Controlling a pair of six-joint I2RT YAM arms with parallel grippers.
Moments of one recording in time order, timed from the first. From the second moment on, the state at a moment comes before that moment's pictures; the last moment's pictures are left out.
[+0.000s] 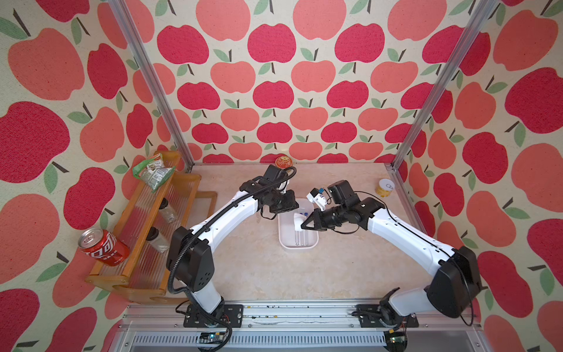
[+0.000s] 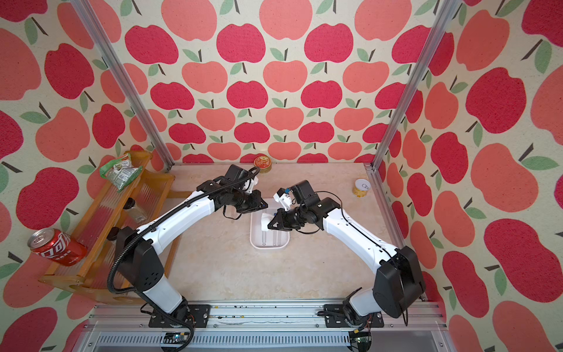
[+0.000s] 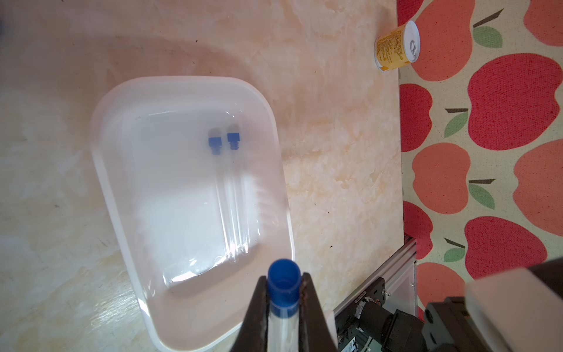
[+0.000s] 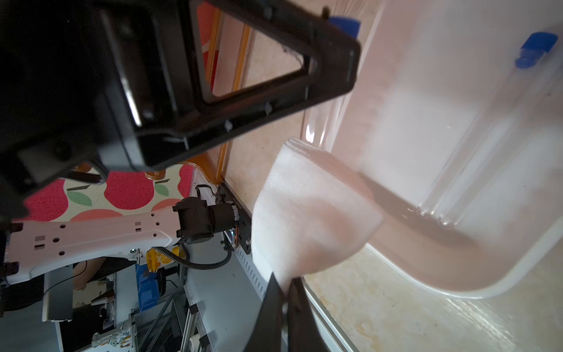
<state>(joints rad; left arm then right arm) -0.60 1.67 1.49 -0.74 0.35 -0.65 0.68 1.47 1.21 -0.66 -0.67 0.50</state>
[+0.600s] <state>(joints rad) -0.60 1.67 1.49 -0.74 0.35 -0.65 0.69 1.52 1.26 -0.72 -0.64 0.48</state>
